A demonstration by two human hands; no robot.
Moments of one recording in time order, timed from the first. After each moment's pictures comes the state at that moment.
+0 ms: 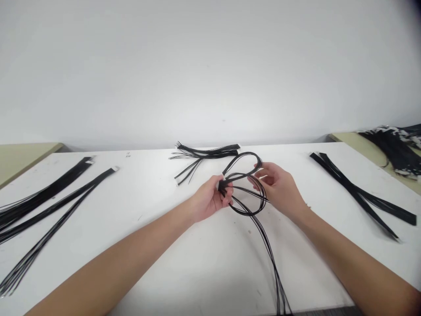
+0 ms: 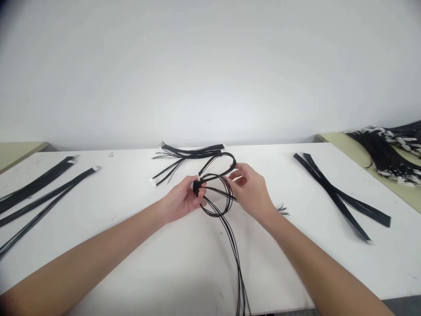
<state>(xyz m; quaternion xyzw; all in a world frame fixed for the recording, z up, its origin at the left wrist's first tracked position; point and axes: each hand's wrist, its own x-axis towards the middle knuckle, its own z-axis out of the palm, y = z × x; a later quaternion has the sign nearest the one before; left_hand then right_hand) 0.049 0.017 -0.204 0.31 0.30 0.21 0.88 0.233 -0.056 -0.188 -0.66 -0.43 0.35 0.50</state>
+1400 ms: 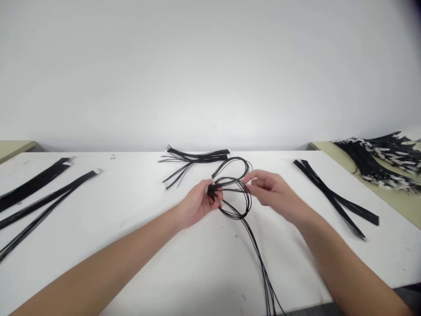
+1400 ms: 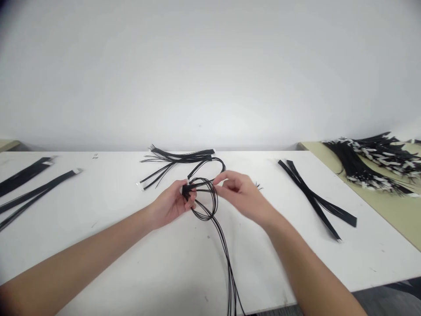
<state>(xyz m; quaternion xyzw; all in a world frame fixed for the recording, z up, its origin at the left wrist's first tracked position) 0.050 0.013 -0.198 0.34 0.31 0.24 0.86 0.245 -0.069 -0.155 -0.60 -0.56 0.42 0.39</state>
